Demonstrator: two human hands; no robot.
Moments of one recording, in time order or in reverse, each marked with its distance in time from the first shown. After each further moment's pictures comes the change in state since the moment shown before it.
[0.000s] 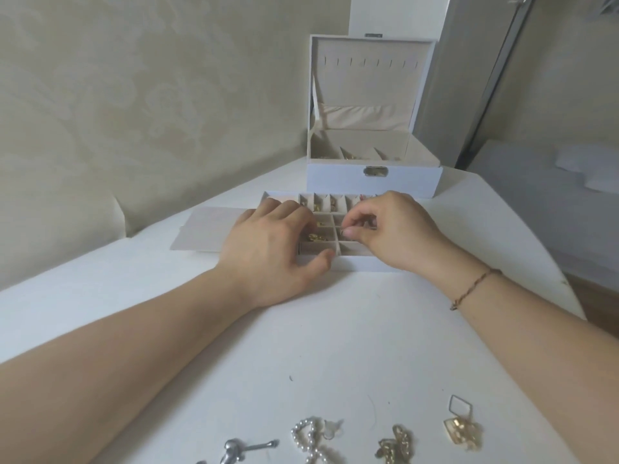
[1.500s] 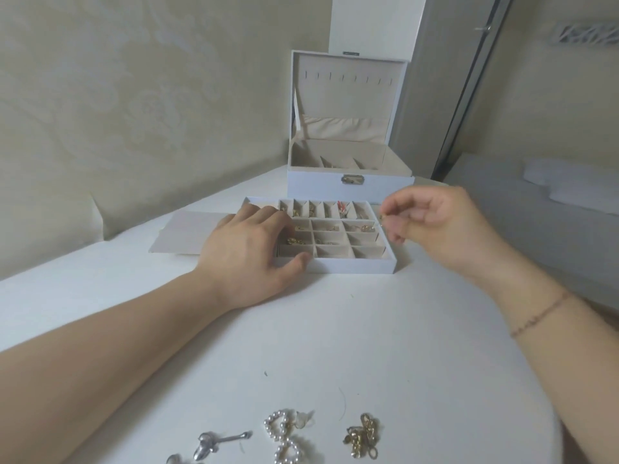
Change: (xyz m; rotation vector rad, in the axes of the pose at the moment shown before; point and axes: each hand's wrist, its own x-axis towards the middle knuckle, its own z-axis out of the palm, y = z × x) left_hand -0.001 0.002 -0.002 0.000 -0.016 -0.009; right_hand -0.049 0.009 -0.068 0.568 0.049 0.064
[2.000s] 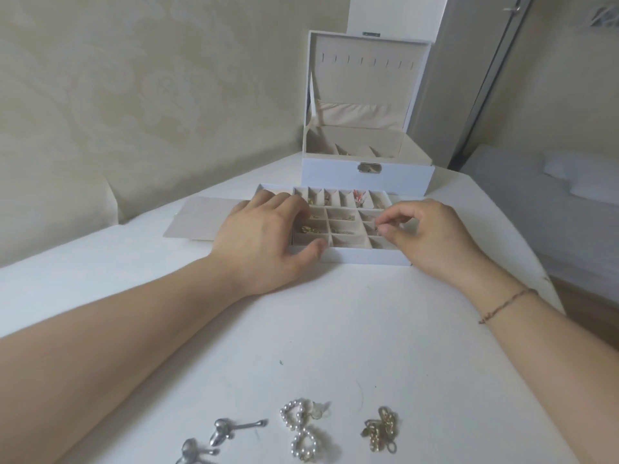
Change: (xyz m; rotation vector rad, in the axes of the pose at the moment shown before) left_hand 0.001 0.001 -0.001 -0.031 -0.017 -0.026; right_hand 0.015 0.046 0.030 -0.459 0.067 -0.015
